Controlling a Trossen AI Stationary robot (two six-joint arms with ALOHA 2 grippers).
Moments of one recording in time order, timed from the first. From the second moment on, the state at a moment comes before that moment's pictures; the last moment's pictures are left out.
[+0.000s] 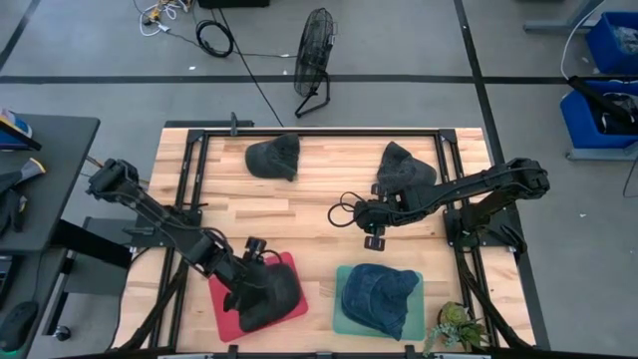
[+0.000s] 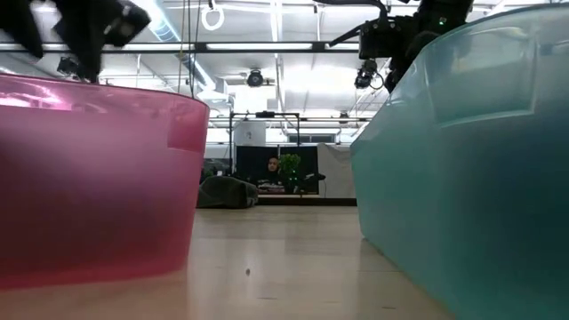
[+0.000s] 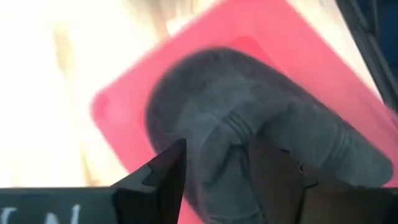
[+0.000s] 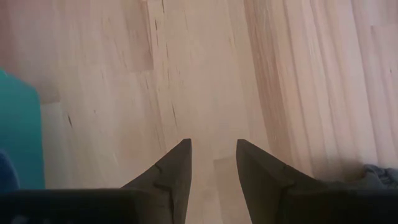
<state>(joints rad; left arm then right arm) -0.63 1.41 0.99 -0.62 -0.23 -0.24 0.15 1.51 1.08 -0.78 0.24 0.23</state>
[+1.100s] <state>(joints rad) 0.49 1.41 0.94 -0.38 -0.36 -0.59 0.15 1.51 1.08 -0.68 0.24 0.33</state>
